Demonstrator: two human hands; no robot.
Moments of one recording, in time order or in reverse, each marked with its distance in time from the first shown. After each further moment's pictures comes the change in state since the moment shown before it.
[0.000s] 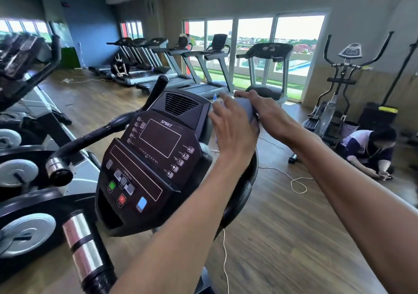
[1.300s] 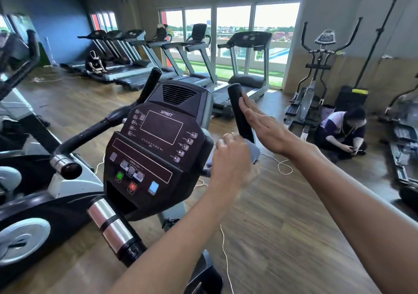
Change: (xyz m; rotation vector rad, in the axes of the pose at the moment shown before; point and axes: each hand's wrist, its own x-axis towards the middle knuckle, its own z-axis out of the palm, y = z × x) left_hand -0.094 -0.038 -0.046 0.329 -0.392 0.294; right_hand -0.069 0.008 0.028 -0.262 -0.046 0.033
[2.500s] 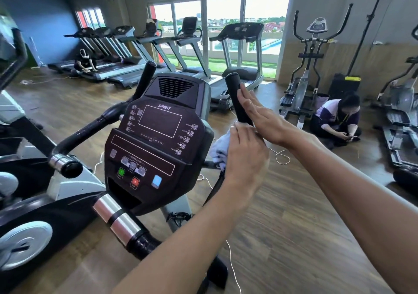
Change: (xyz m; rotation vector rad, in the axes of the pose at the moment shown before) left_hand -0.004 0.013 0.022 0.615 0.077 0.137; right_hand -0.008 -0.013 0.006 0.045 0.003 0.083
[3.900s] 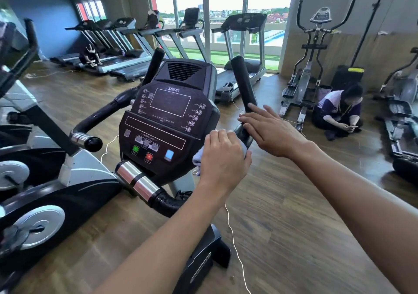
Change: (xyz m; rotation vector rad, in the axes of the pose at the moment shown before) left_hand -0.082 -0.042 0.020 -0.334 0.202 -0.072; right_hand -0.068 0.012 0.043 -0.658 0.038 -0.184
